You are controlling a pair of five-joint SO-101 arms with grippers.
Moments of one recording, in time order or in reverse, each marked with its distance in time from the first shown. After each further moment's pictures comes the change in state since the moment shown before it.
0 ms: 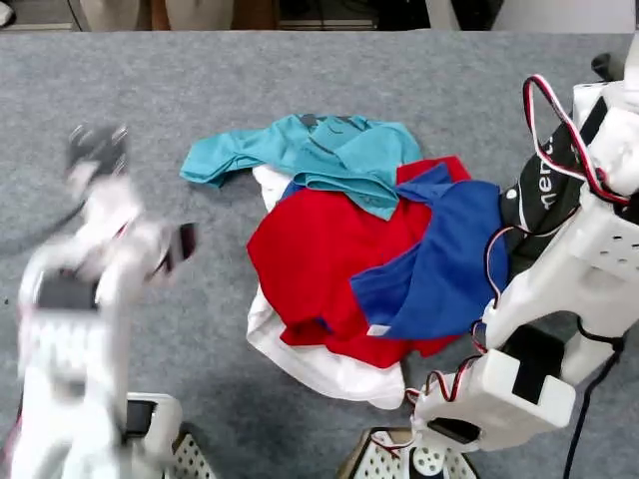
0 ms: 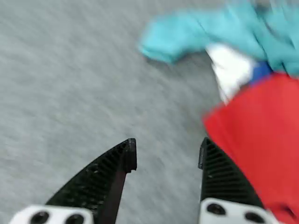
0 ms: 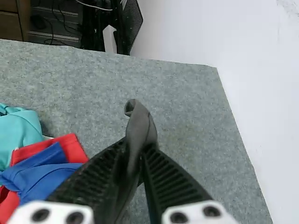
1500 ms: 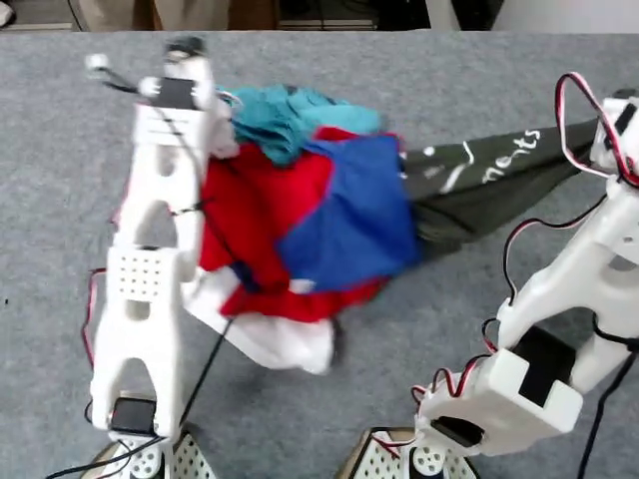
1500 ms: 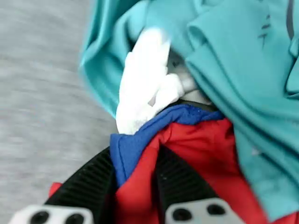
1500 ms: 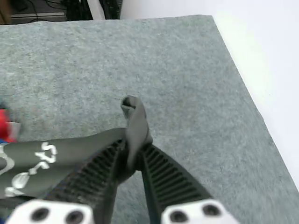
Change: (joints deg) left arm -3.7 97.0 -105.8 21.3 14.0; right arm 7.0 0.1 6.9 0.1 -6.0
